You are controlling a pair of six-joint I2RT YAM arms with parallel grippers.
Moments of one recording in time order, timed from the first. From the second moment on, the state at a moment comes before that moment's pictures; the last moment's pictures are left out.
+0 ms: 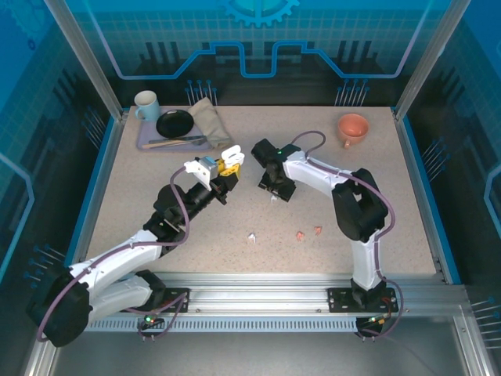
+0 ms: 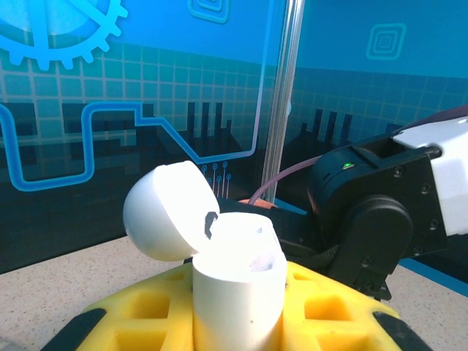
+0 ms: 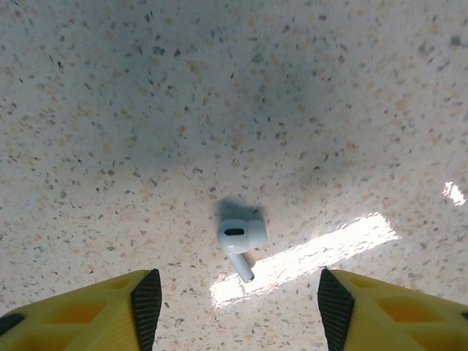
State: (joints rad) left arm -0.59 1.04 0.51 0.69 0.09 -0.12; right arm 0.65 2.02 1.56 -0.95 0.13 1.21
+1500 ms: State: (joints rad) left arm -0.58 1.06 0.51 0.71 0.10 -0.12; right arm 0.65 2.13 1.57 -0.89 0.14 1.14
